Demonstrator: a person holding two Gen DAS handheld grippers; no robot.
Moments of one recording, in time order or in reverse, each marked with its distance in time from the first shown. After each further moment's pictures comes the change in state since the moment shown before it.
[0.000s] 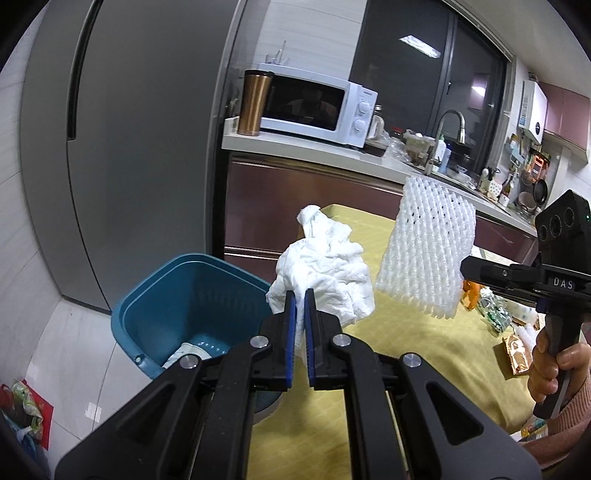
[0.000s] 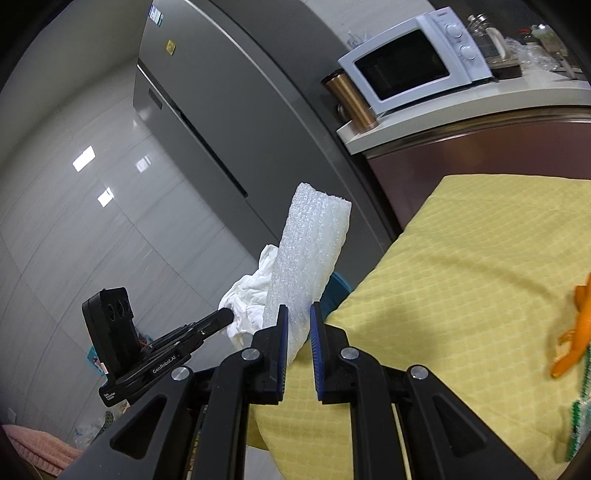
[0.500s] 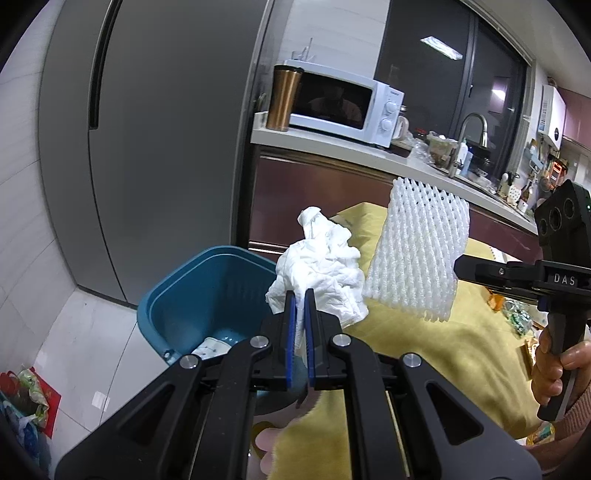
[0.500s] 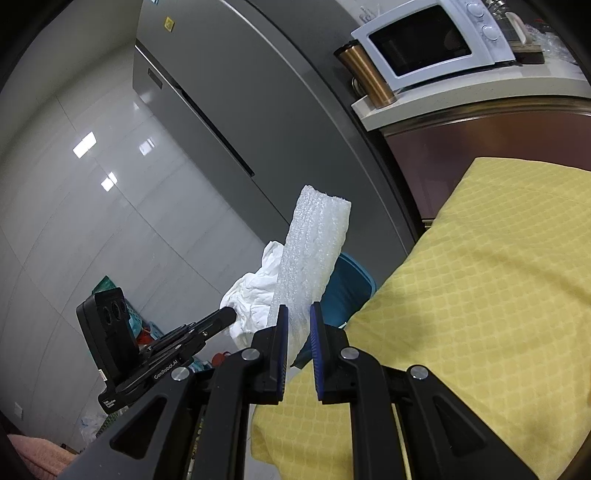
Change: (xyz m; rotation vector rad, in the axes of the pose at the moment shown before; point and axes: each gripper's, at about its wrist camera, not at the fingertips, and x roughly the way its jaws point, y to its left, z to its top) left arm 0.006 0.028 -0.004 -0.037 0.012 0.074; right arm 0.051 0.010 0.008 -0.007 0.087 0.027
